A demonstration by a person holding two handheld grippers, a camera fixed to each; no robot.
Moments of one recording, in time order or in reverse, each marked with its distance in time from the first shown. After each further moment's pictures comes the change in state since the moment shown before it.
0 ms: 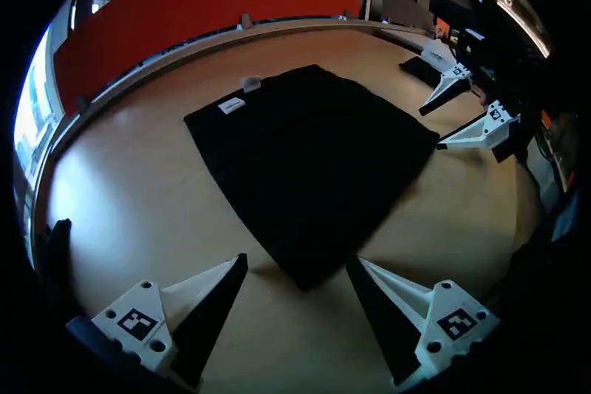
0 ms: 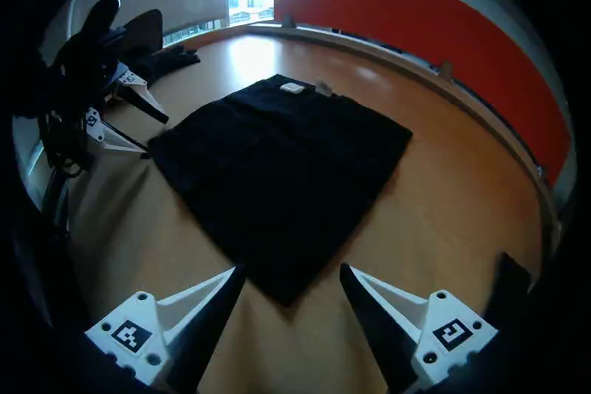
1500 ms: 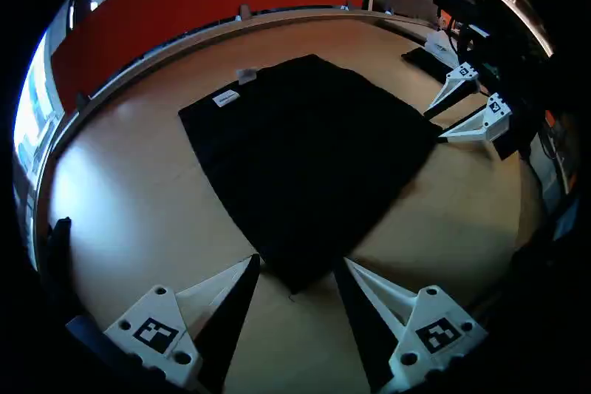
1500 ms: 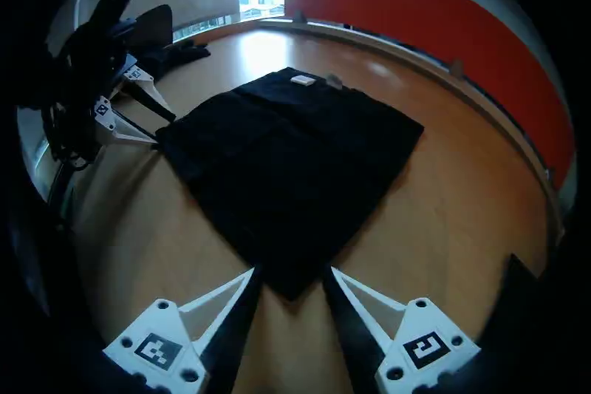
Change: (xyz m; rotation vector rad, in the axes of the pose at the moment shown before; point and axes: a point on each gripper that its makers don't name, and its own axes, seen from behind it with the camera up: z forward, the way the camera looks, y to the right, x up) left arm -0.001 0.008 0.005 0.021 -0.052 -0.001; right arm -0.008 -0.002 0.003 0.049 -0.013 -0.016
